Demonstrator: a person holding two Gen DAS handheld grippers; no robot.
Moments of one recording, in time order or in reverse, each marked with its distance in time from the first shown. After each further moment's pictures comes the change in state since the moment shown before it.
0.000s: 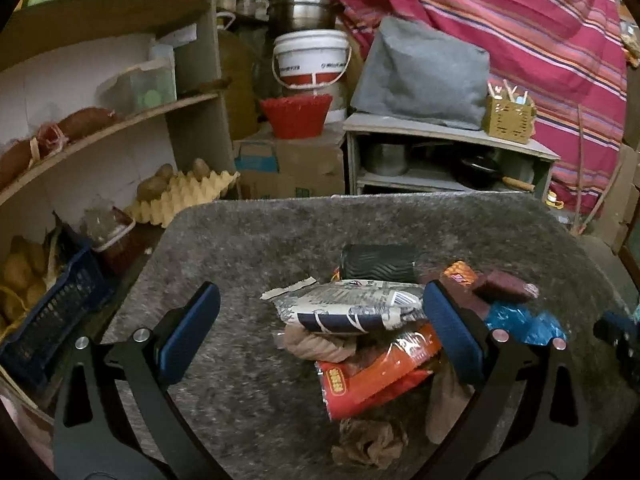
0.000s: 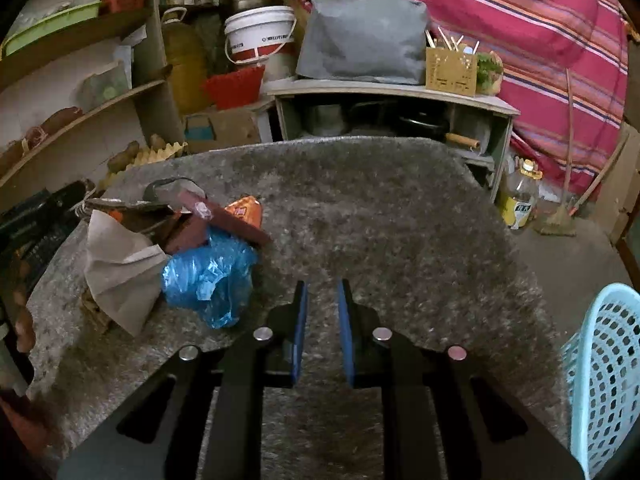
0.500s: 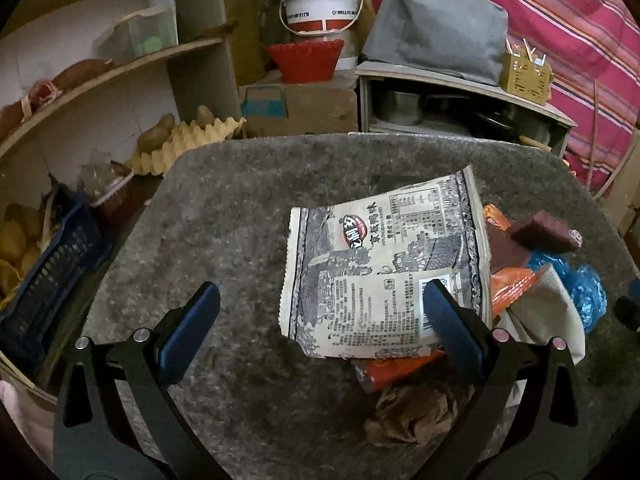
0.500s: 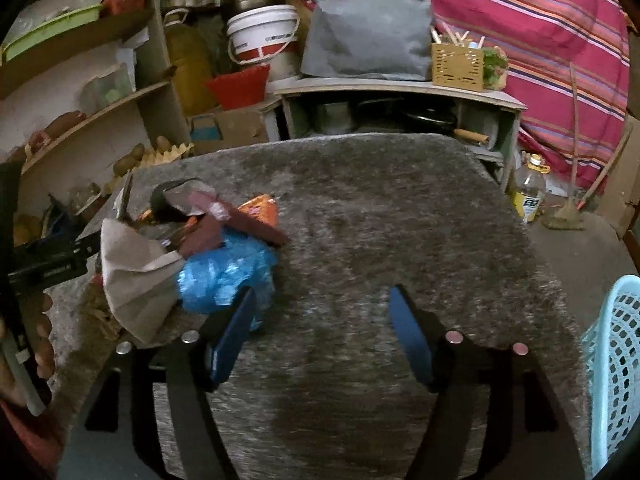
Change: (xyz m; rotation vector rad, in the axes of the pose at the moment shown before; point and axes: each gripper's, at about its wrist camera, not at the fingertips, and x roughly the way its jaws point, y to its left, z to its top) left arm 0.029 0.021 -0.028 -0.002 0.169 0.019; right arm 0.007 0.021 -0.004 -0.002 0.003 0.036
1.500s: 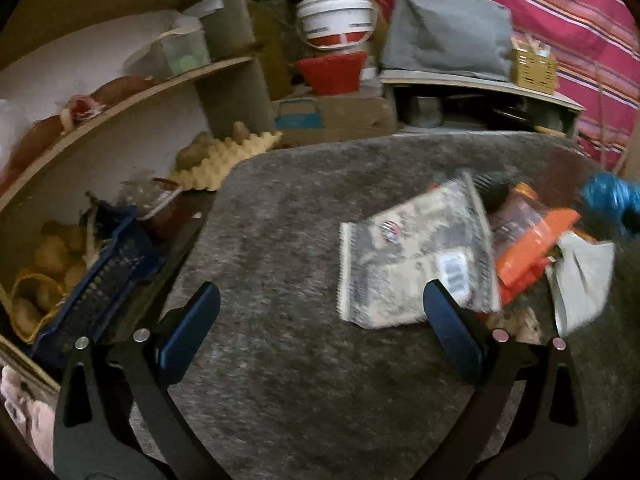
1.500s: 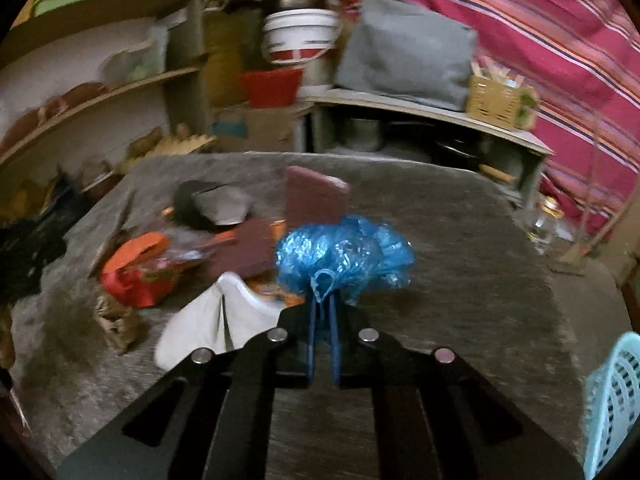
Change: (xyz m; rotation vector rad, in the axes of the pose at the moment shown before) left arm -0.033 0.056 -0.024 0.098 -0.058 0.059; right arm 0.001 0.019 0.015 -0.069 -0.053 -0.027
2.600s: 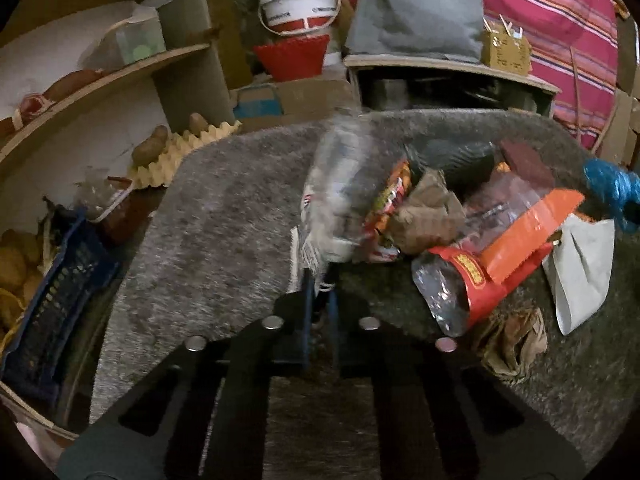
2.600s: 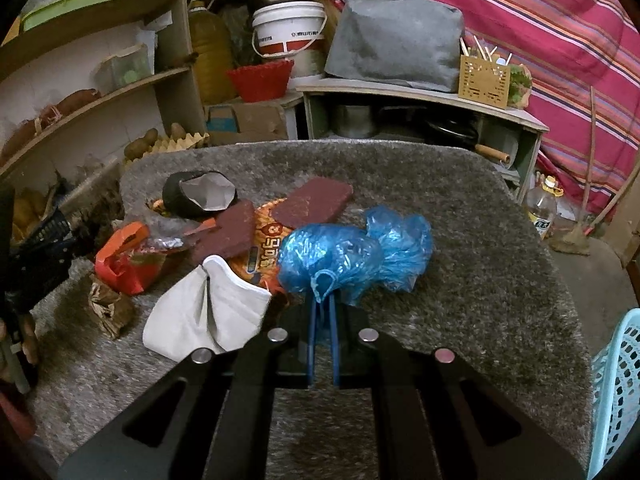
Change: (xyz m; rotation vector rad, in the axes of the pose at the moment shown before) left arm 0.038 -0.016 -0.001 0.023 0.021 -0.079; right arm 0.005 -0.009 -0.009 0.003 0.025 0.039
